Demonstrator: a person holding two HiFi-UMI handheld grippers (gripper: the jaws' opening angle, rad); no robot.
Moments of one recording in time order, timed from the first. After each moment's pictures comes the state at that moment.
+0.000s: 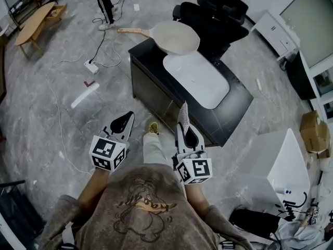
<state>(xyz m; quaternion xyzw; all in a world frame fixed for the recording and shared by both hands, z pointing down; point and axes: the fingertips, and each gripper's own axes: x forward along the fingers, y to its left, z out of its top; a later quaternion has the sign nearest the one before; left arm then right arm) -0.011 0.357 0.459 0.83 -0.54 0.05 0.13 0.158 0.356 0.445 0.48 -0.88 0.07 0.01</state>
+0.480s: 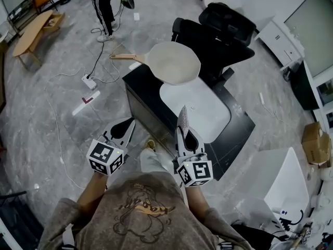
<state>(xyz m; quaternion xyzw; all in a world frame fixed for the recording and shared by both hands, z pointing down) -0.016 0.199 0.440 0.85 -0.51 0.04 0.13 0.144 0.185 0.432 0.46 -0.89 0.08 0.00</state>
